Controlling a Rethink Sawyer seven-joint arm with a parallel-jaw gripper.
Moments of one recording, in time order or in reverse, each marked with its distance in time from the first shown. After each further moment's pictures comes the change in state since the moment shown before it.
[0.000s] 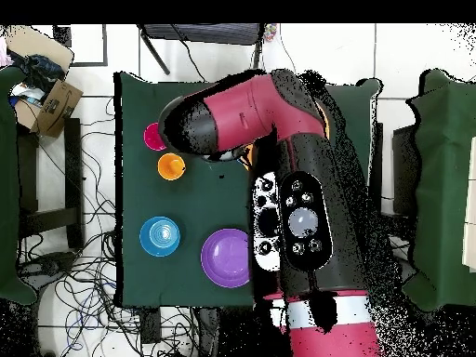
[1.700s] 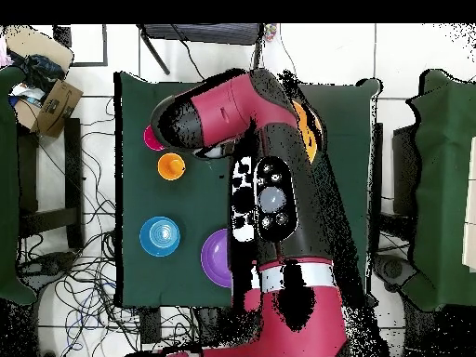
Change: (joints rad) arm 0.080 0.122 -0.073 -0.094 0.000 0.032 0.000
